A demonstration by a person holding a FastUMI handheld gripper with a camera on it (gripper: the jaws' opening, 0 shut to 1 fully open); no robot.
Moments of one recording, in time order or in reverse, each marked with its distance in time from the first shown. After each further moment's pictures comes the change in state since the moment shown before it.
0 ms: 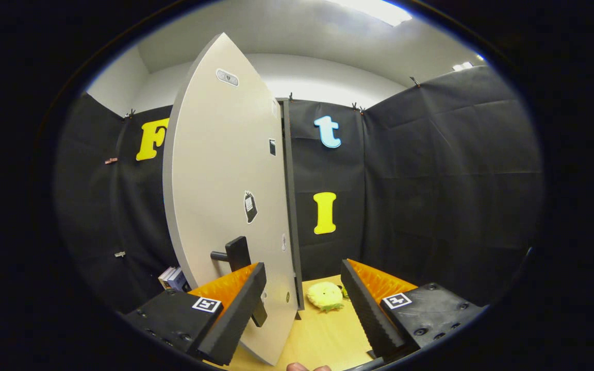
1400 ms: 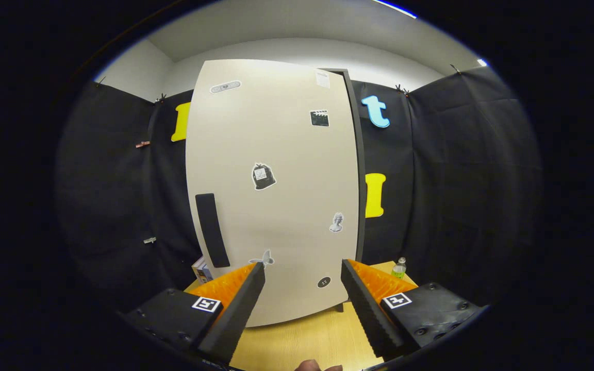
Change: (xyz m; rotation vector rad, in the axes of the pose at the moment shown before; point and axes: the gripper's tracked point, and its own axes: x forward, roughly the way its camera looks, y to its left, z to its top) arm 0.034 0.095 -0.042 -0.014 0.113 0.195
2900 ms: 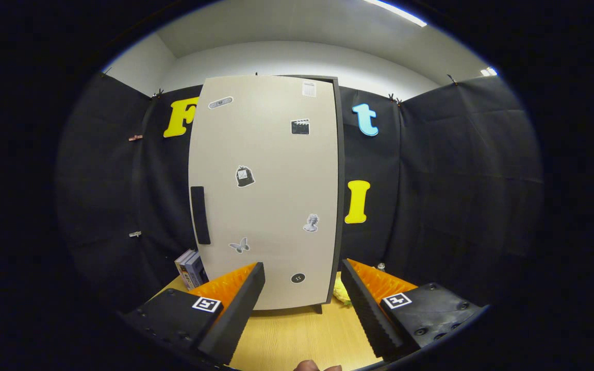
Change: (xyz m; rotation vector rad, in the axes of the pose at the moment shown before) arm -0.020 -0.035 0.006 -0.066 -0.021 -0.078
